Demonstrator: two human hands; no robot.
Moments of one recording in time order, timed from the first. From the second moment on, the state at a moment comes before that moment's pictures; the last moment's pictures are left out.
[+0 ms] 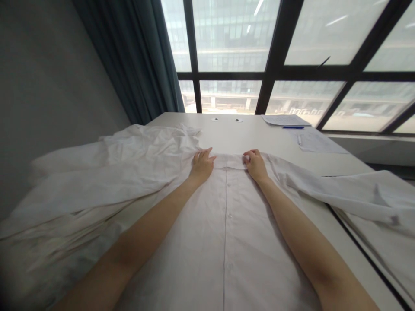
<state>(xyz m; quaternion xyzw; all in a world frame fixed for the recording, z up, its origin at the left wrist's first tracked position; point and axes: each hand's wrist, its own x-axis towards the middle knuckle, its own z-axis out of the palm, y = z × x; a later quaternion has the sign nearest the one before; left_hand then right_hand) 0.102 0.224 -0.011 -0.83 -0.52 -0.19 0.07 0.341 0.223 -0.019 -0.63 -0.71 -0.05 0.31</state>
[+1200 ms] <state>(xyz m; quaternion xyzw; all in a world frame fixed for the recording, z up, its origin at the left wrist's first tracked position) 0.092 0.230 -0.008 -0.89 -0.43 -0.16 0.03 0.331 0.221 -0.016 -0.45 -0.87 -0.05 0.18</state>
